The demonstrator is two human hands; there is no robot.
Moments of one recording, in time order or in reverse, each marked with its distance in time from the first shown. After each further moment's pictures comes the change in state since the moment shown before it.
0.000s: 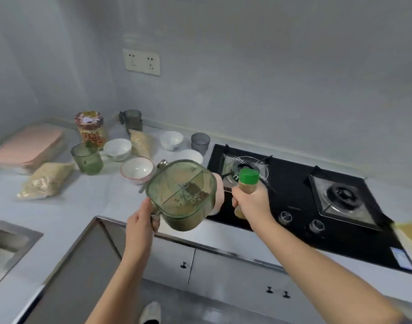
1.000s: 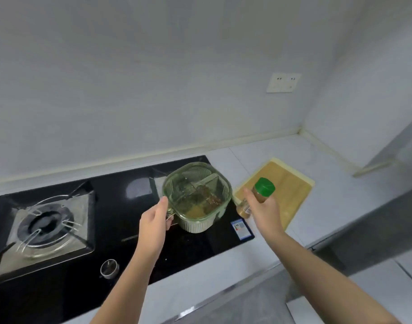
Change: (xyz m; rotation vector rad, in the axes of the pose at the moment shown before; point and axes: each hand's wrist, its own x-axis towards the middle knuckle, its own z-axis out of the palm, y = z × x) left_hand -0.104 0.015 0.511 0.067 -0.751 0.050; right_hand 0.072 0.103 -0.487 0.028 0.731 0.110
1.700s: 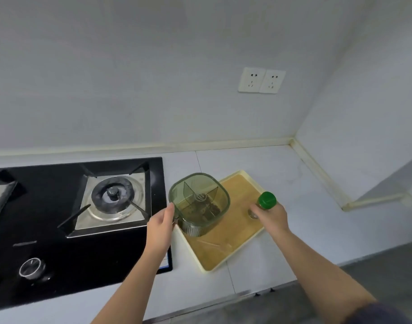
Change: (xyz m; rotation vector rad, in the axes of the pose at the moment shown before) left_hand 0.047 -0.039 0.290 0.006 0.139 -0.146; right_hand 0.271 0.099 -0.197 -0.329 -0.114 0.104
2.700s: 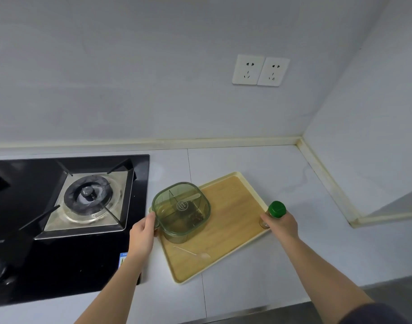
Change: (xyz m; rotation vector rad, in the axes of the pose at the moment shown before) left_hand 0.042 -0.053 0.057 0.137 0.161 -0.076; right_hand 0.115 0.063 -0.045 -0.141 -0.063 0.087
